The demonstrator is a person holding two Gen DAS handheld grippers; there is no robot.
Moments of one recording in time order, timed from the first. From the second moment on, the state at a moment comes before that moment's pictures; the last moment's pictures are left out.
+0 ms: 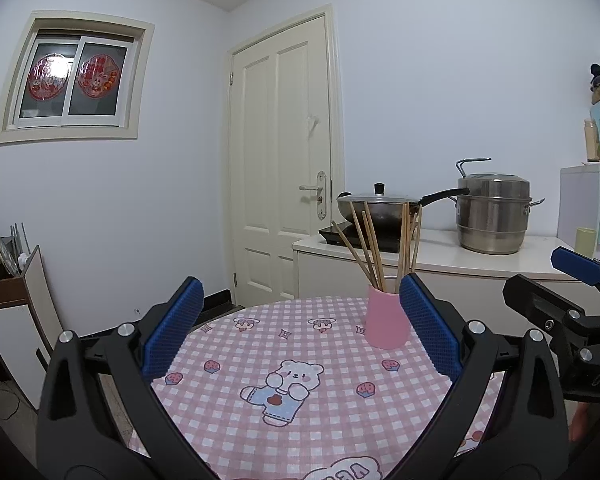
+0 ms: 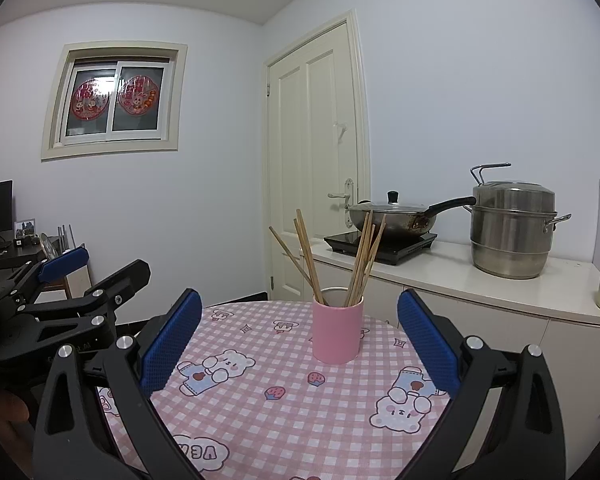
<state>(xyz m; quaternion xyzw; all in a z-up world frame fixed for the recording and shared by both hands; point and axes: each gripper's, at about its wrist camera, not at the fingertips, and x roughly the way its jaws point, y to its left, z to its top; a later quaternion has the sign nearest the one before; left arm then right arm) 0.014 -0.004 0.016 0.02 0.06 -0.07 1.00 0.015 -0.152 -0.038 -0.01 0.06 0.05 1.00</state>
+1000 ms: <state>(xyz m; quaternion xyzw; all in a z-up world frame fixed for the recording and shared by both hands) 0.014 -0.011 0.010 0.03 0.06 -0.07 1.00 0.015 -0.156 -0.044 0.00 0.07 0.05 1.00</state>
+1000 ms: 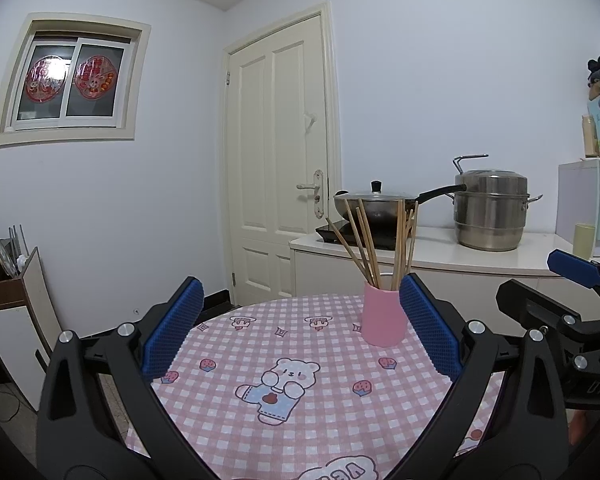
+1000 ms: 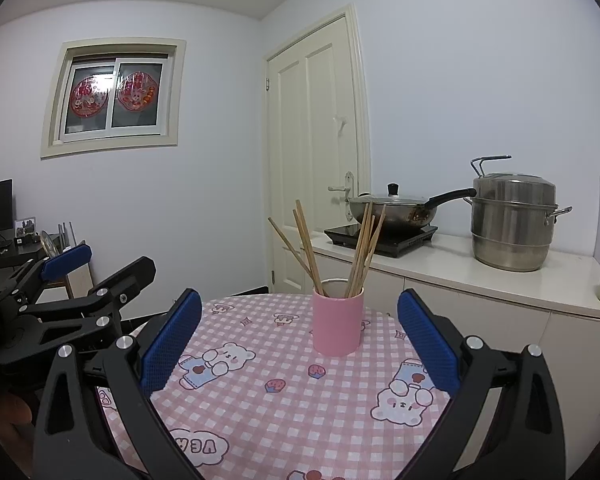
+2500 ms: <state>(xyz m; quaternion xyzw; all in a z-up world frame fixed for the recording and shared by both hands) 0.017 -0.016 0.009 0.03 0.07 -0.07 1.00 0.018 -0.157 -0.049 -0.01 0.08 0.05 1.00</state>
